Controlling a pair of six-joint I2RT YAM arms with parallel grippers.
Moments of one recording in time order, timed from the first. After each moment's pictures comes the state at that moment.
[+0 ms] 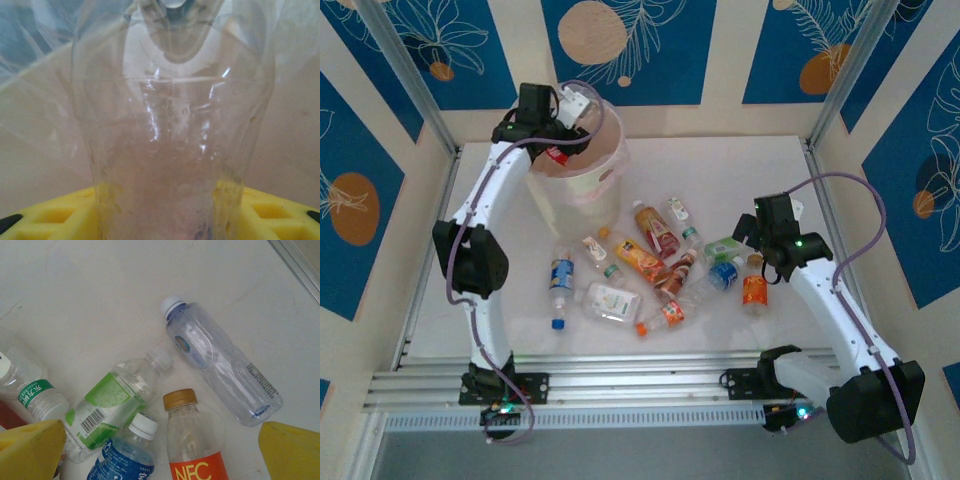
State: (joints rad) left arm -0.24 2.02 2.06 -0.68 0.21 0.43; right arm 0.22 1.06 0.95 -0.82 0.34 0.58
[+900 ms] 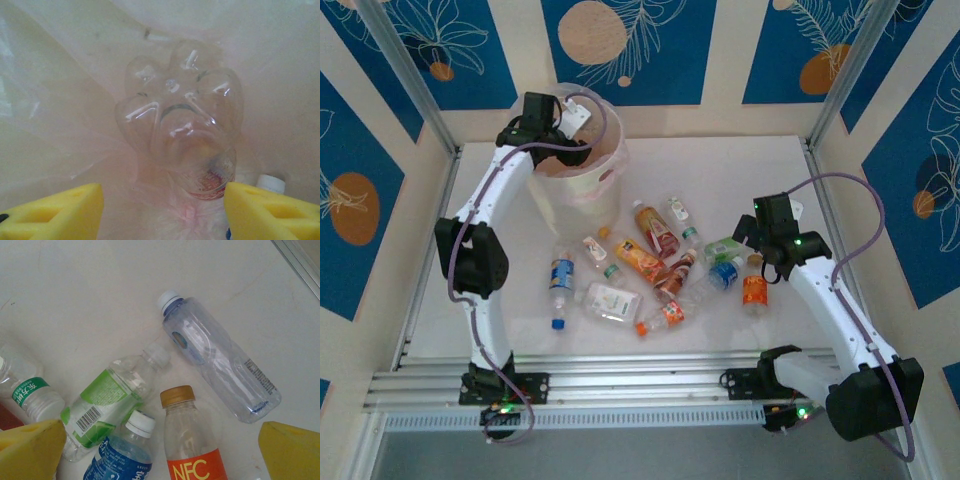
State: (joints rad) left arm -0.24 2.02 2.00 -0.68 0.16 0.45; right arm 0.22 1.07 0.95 -0.83 0.34 0.58
